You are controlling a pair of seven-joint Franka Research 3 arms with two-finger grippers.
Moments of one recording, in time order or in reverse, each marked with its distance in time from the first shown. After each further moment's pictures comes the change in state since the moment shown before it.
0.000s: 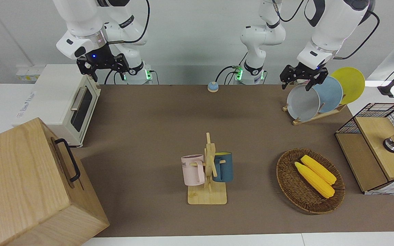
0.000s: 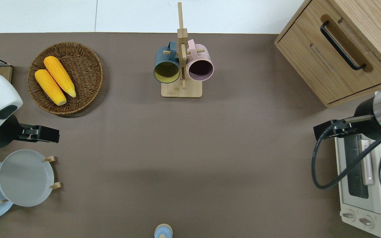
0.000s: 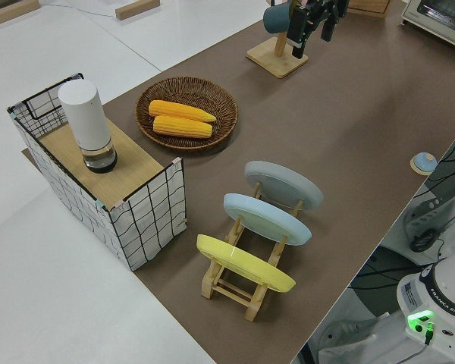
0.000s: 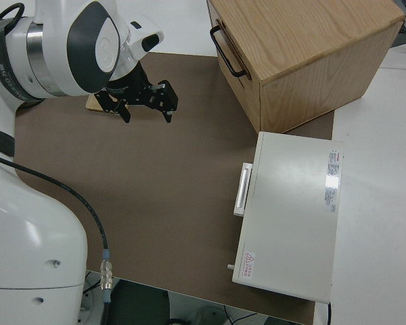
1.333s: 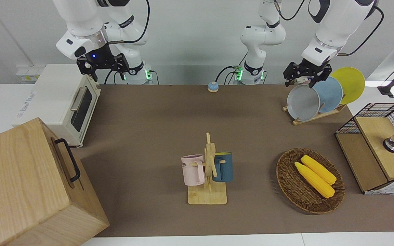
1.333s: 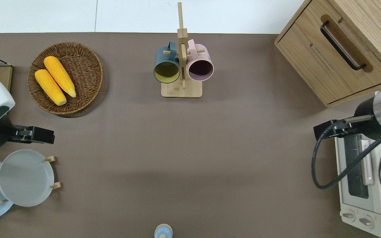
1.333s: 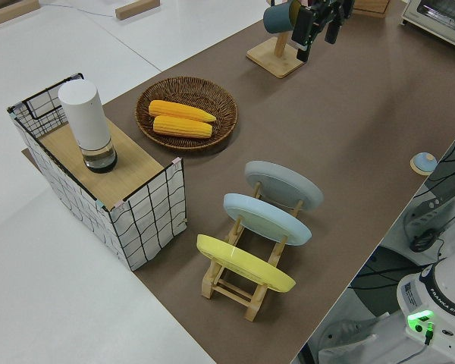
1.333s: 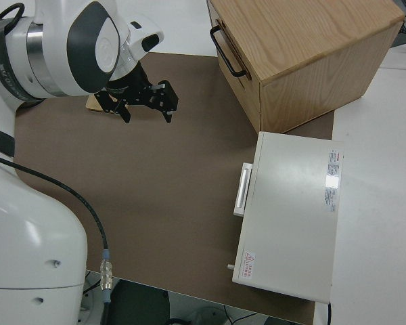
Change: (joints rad) left arm 0.009 -0.073 0.023 -0.043 0.035 -0.041 -0.001; right arm 0.000 0.000 0.000 0.000 0.000 0.000 0.000
